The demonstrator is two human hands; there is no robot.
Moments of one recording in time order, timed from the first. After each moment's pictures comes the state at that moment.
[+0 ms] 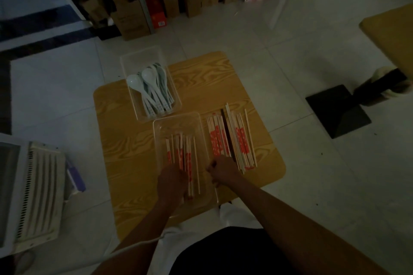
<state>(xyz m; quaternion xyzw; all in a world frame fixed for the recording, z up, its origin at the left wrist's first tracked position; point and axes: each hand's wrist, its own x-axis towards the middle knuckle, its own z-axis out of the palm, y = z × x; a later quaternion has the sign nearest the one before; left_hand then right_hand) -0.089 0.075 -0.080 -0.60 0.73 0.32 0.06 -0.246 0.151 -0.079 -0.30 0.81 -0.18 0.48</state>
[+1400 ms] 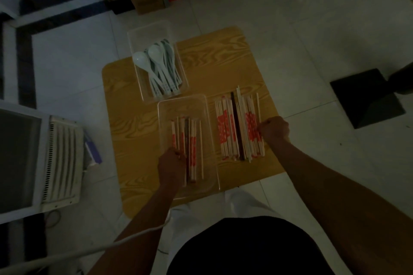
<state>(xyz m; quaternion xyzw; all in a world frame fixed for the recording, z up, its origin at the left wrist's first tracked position) -0.091 0.079 -0.083 -0.67 0.66 0.33 -0.02 -0.381 0.154 -0.112 -0.12 0.93 -0.18 0.30</state>
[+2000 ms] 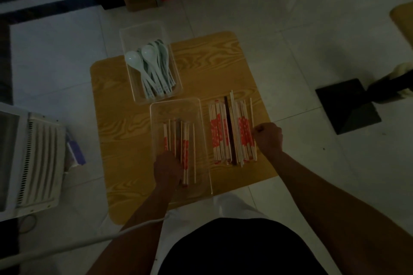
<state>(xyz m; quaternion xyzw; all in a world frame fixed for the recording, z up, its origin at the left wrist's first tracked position) -0.103 0.073 -0.103 -0.67 0.67 0.30 0.10 -0.377 0.165 -0.099 -0.21 0.93 -0.18 0.25</state>
